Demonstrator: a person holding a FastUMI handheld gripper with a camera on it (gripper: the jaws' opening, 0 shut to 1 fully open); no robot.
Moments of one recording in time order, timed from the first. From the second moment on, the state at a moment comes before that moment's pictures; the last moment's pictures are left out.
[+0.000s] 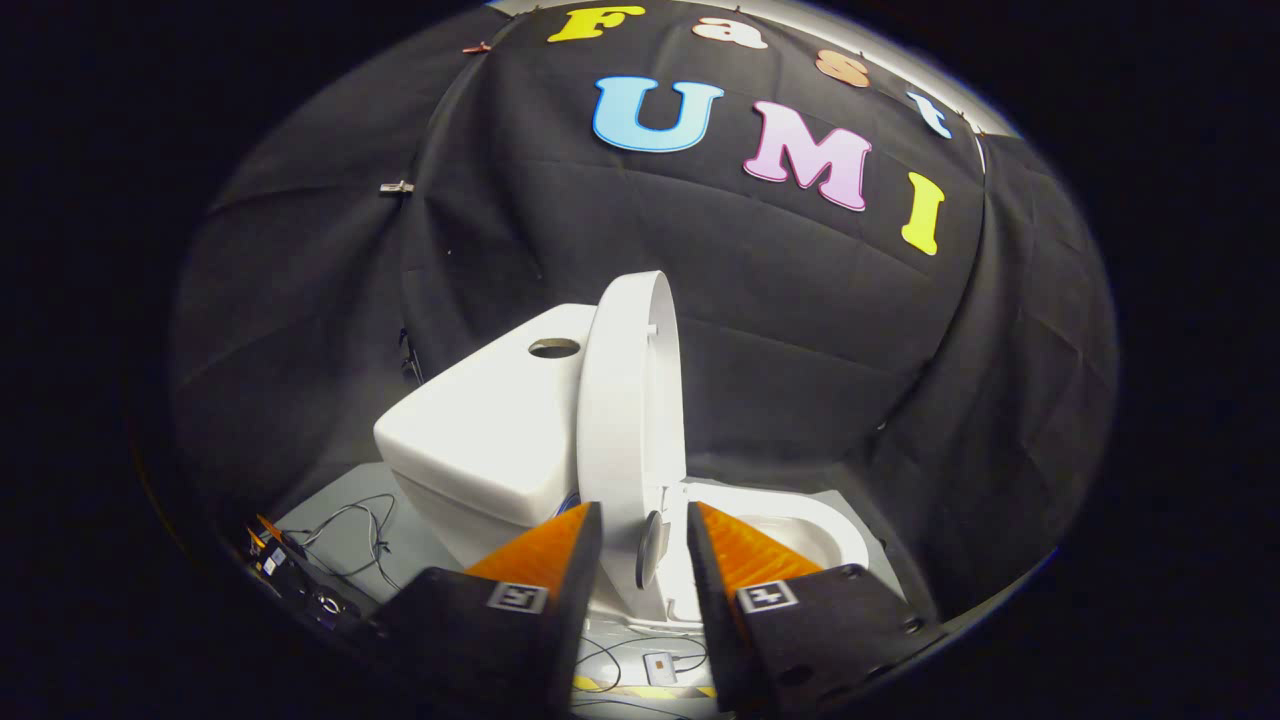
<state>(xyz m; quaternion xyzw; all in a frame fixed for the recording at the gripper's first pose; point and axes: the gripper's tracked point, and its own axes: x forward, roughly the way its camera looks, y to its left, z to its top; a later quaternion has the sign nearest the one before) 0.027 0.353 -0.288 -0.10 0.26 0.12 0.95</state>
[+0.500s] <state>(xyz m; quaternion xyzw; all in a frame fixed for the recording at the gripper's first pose) 0.013 0.348 -0.262 -0.09 0.24 0.15 0.96</state>
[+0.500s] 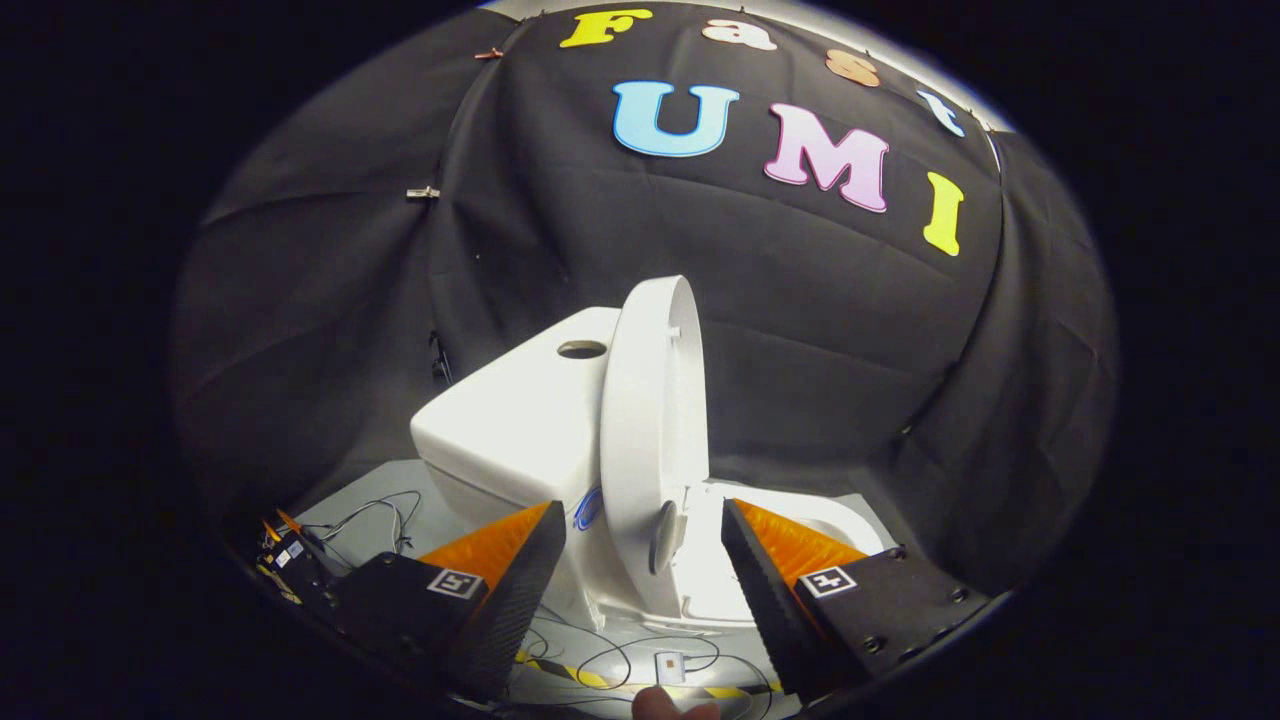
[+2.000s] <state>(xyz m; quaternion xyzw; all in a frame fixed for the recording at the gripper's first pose) 0.021 0.196 -0.050 0.01 0.07 0.11 0.99</state>
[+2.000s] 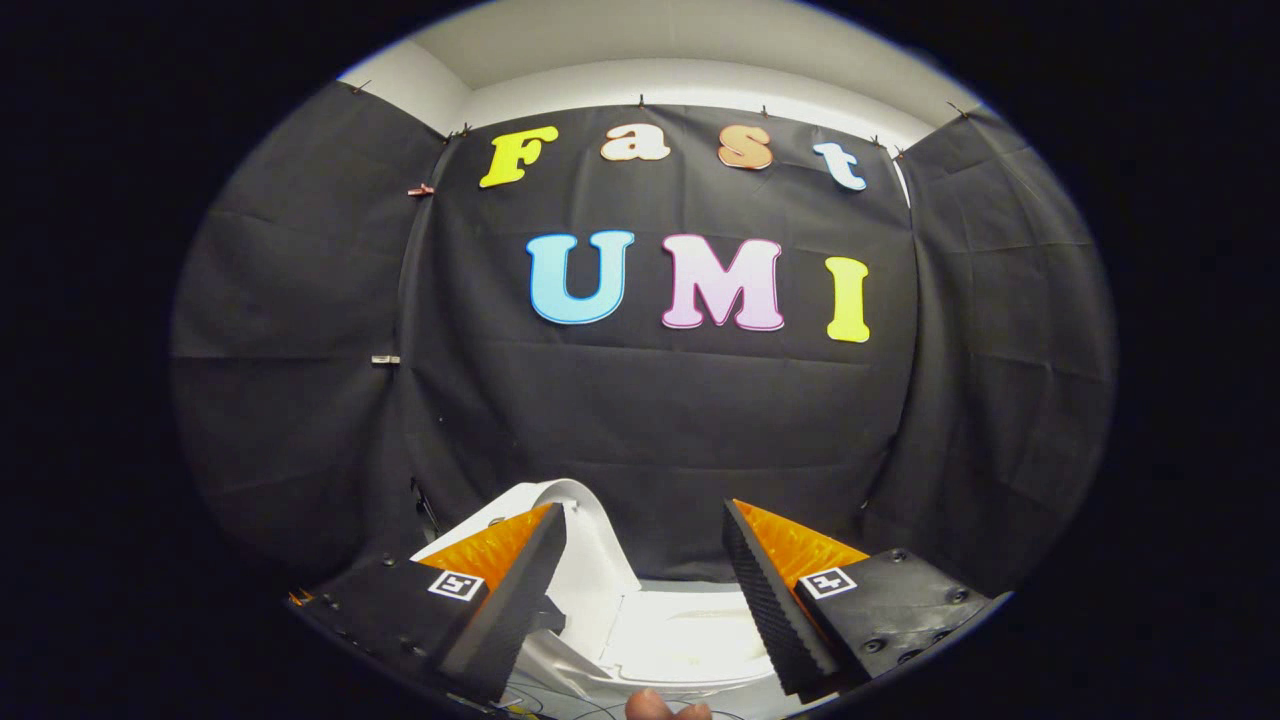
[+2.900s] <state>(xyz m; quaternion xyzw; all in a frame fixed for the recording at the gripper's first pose) 0.007 0.079 -0.017 0.04 0.03 0.05 1.00</state>
